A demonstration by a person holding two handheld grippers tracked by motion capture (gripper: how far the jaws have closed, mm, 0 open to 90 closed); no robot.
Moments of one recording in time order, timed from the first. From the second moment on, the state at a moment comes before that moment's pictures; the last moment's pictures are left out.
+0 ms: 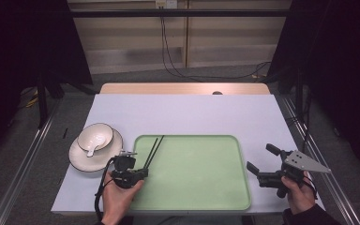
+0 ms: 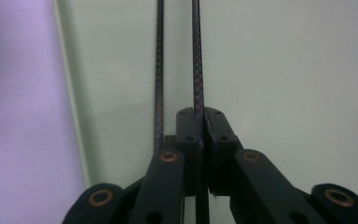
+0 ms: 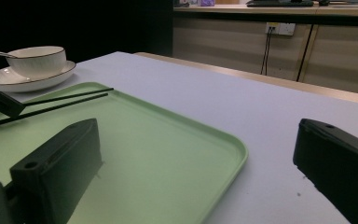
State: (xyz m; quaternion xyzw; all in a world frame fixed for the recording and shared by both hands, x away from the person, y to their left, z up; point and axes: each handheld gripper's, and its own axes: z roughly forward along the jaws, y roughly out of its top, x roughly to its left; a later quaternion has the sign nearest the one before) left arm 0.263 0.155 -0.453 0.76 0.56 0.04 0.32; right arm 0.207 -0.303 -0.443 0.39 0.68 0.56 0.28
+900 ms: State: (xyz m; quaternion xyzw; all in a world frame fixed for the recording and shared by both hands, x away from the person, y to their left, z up) left arm 0.264 0.154 -0.460 0.78 0.53 0.04 0.32; right arm 0.207 -0.302 -0.443 0.39 0.68 0.56 0.28
